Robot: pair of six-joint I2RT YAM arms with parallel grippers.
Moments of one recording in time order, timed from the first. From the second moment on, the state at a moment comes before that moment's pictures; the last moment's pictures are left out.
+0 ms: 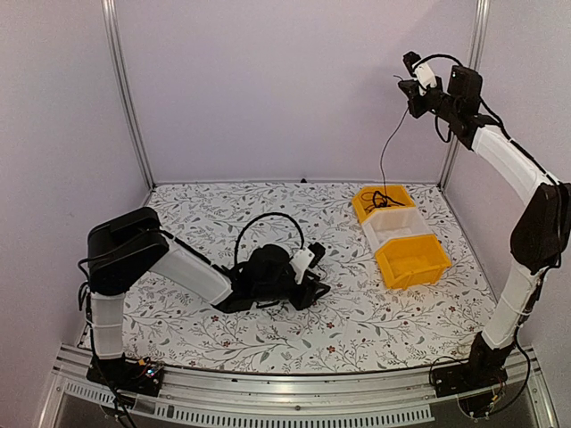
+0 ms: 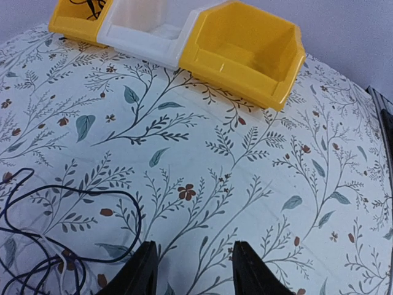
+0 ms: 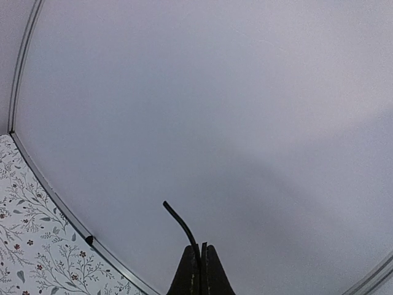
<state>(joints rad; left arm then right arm) -1.04 2.05 0.96 0.65 0.06 -0.17 0.16 1.81 1.89 -0.01 -0.30 -0.46</state>
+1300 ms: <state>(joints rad) -1.05 2.05 0.94 0.59 0.03 -0.17 0.15 2.28 2.16 0.14 -0.14 -0.51</state>
